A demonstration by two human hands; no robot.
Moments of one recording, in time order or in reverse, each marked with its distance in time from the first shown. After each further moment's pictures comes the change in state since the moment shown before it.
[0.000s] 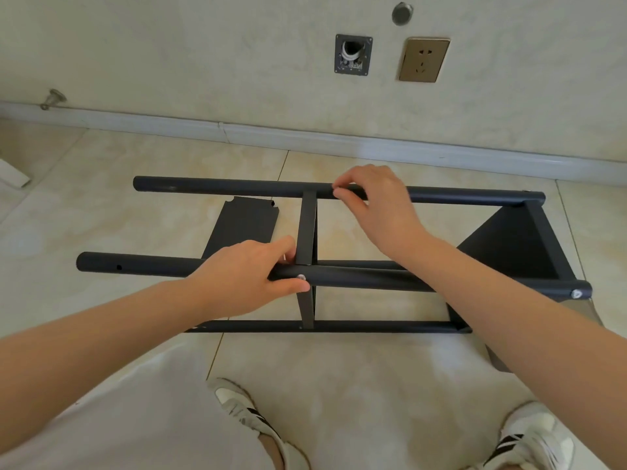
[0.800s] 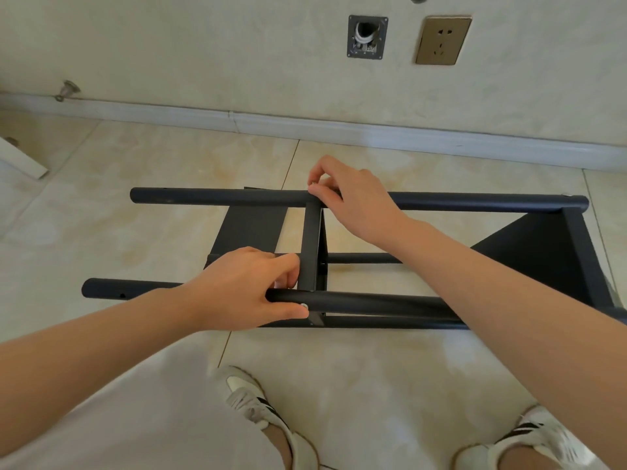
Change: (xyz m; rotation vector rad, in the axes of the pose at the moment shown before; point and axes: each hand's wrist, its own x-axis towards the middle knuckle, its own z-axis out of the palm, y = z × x) left_hand -0.020 -0.014 0.009 0.085 -0.010 0.193; right_hand 0.013 -0.019 0.027 0.133 -0.186 -0.098
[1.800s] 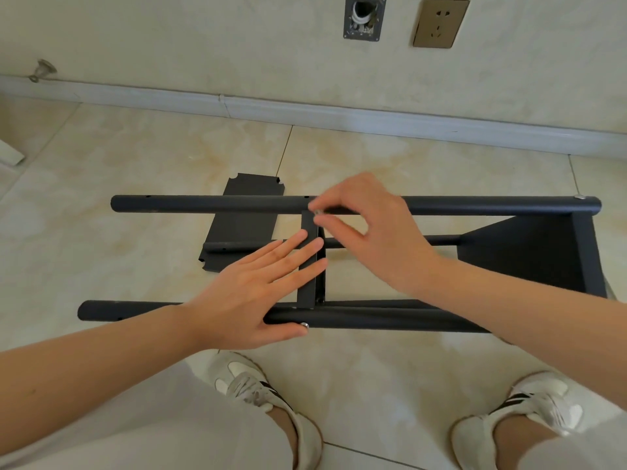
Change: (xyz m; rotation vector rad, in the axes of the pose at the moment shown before) left_hand -0.024 -0.013 0.050 0.168 0.237 0.285; right_hand -0.073 -0.034 -0.001 0.058 0.210 -0.224
